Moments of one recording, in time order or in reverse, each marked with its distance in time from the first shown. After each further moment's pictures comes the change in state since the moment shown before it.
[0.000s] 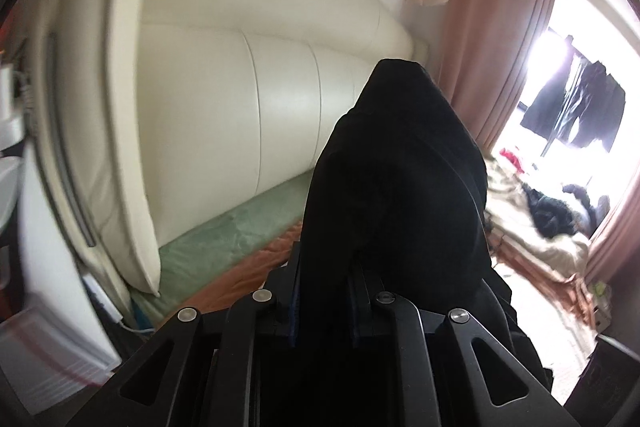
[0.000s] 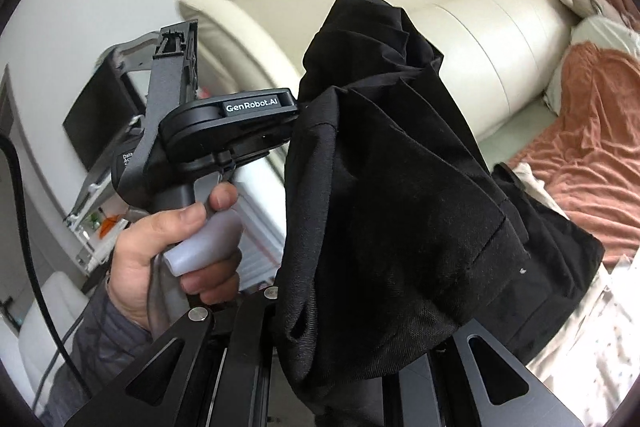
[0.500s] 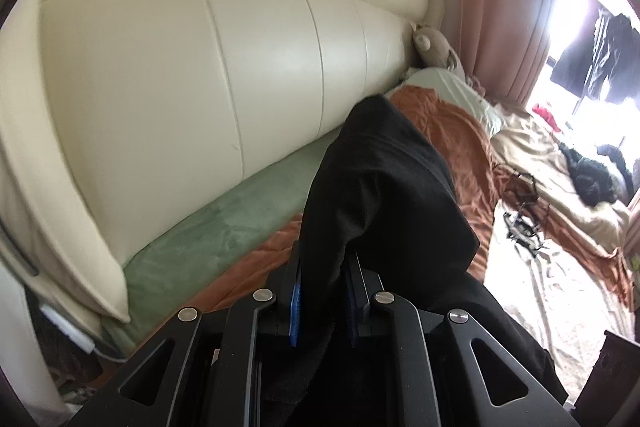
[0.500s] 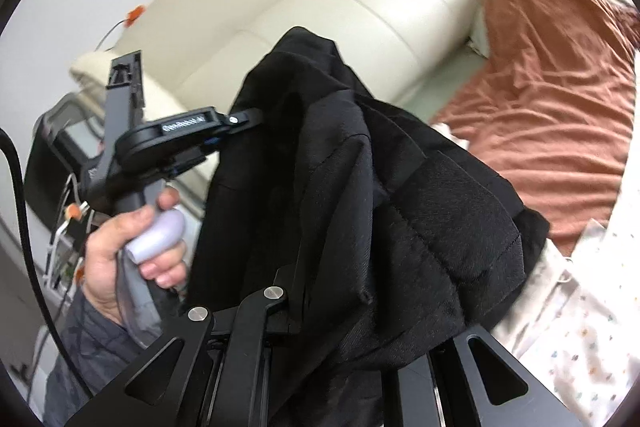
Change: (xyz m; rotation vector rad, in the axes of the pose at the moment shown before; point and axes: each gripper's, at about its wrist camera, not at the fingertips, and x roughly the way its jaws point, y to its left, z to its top) left arm 0.136 -0.037 0.000 0.078 0.106 0.109; right arm 0.028 -0.173 -0.005 0.235 0.010 -0.083
